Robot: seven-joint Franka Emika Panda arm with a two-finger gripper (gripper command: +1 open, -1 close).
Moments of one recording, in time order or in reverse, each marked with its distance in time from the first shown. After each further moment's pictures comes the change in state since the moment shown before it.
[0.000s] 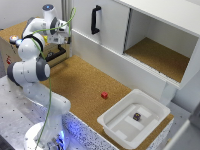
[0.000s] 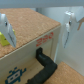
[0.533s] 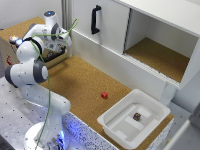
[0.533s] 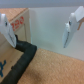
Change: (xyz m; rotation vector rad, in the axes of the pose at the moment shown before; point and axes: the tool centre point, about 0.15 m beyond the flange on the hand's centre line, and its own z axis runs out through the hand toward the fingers) arm -0.049 0.027 0.020 -0.078 -0.003 0.381
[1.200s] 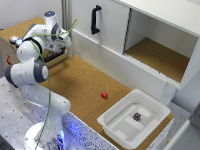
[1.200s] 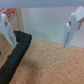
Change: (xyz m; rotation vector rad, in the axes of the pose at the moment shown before) arm -0.026 0.005 0.022 -0.024 -0.078 0.145
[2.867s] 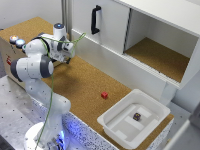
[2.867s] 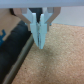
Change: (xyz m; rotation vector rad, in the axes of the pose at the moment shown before) arm -0.003 -0.034 0.090 0.133 -0.041 -0.050
